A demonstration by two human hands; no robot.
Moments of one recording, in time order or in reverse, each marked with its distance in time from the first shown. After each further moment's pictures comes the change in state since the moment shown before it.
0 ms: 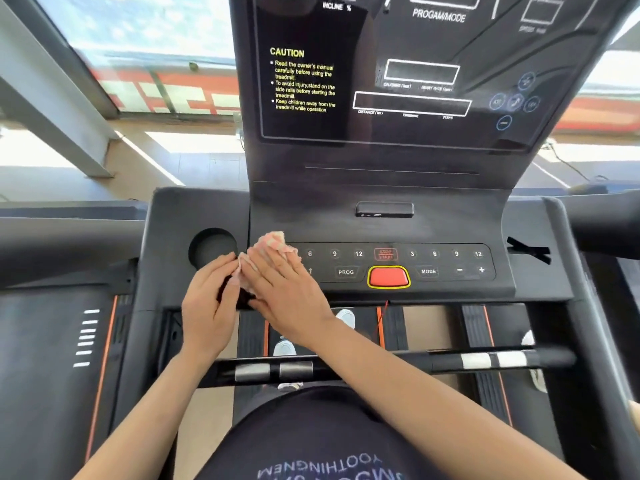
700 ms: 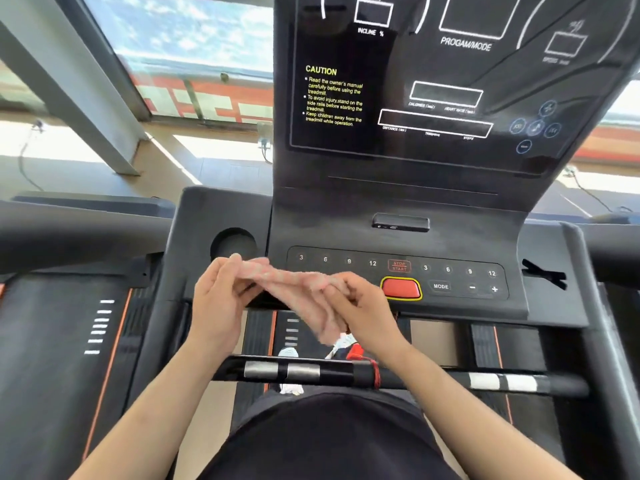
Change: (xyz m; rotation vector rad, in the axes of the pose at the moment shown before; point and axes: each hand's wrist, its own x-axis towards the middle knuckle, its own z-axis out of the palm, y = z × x) left_hand 0.010 0.075 -0.025 -0.899 0.078 -0.632; right_hand -0.063 0.037 -0.053 1.273 0.147 0.563
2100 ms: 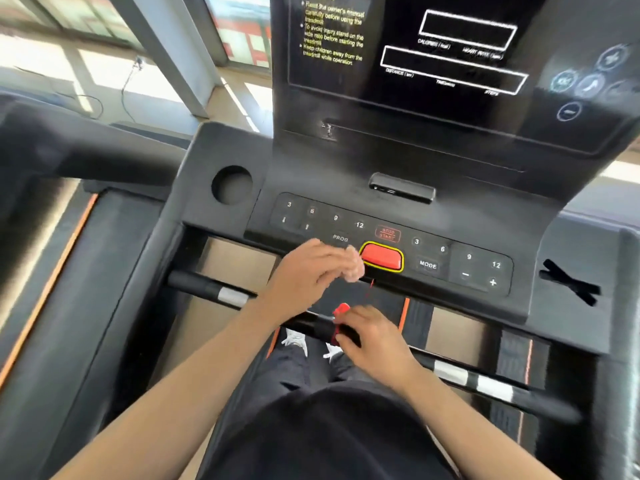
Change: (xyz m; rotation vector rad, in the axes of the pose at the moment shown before) left_hand -0.033 -0.107 0.099 1.210 -0.409 0.775; right_hand -0.063 0.108 -0.093 -0.711 -0.426 -0.299
